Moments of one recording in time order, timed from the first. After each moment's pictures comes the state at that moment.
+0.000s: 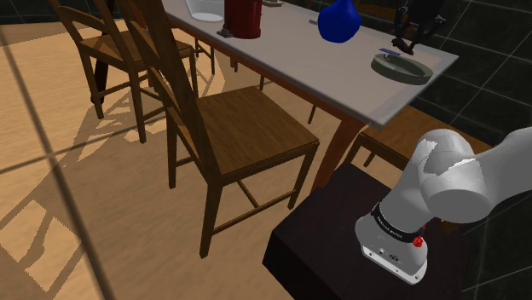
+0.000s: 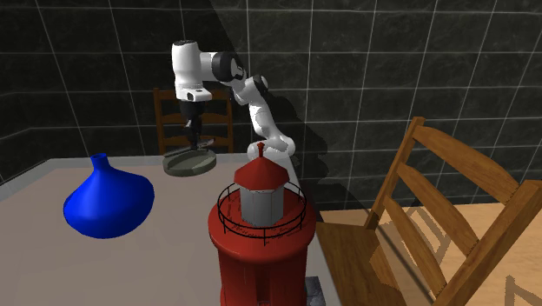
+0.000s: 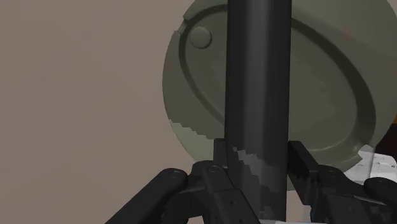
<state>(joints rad) 0.34 -0.76 -0.75 -1.98 -0.50 1.43 -1.86</state>
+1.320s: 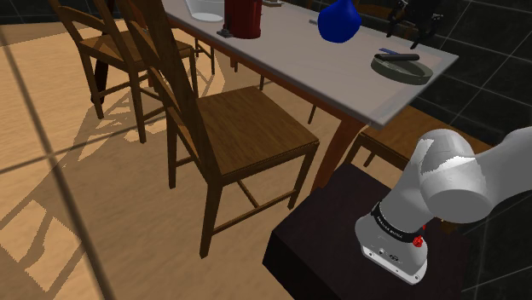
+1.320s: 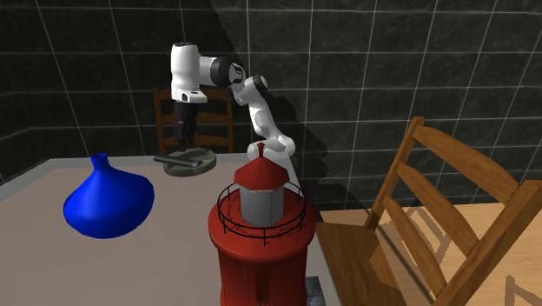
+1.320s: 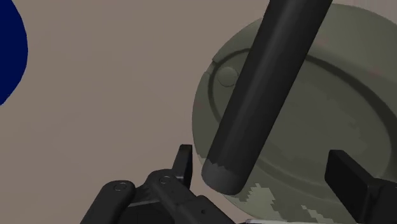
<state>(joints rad) 0.34 -0.76 -0.77 -2.00 -0.57 1.55 -1.84</state>
